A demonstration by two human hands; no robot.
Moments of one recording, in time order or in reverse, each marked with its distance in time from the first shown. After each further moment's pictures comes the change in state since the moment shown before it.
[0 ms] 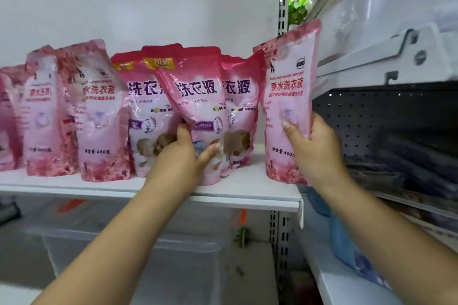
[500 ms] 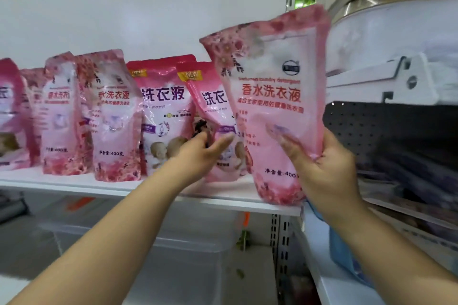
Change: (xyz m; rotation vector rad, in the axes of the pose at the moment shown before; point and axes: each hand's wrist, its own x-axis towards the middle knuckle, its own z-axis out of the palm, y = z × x) left_hand 0.014 0.002 -0.005 -0.451 -0.233 0.023; right_hand -0.038 -0.028 -0.011 0.152 -0.064 -0.170
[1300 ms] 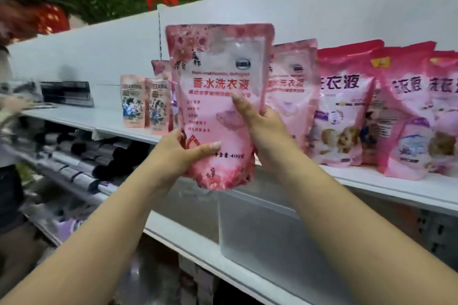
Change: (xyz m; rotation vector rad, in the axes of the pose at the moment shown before) left_hand -0.122 -0.137 -0.194 -0.531 0.295 -0.157; right_hand -0.007 -0.093 0.277 0.595 -0.561 0.450
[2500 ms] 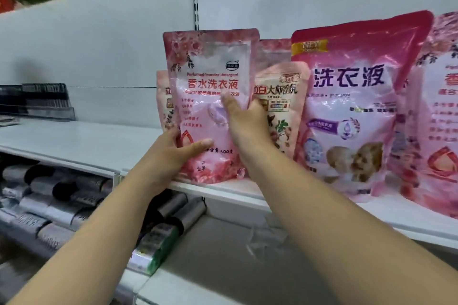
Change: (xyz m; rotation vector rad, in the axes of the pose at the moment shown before) left_hand 0.258 -0.120 -0.293 0.021 -0.097 0.014; right_hand 0.274 0.127 0.258 -0.153 0.361 0.035
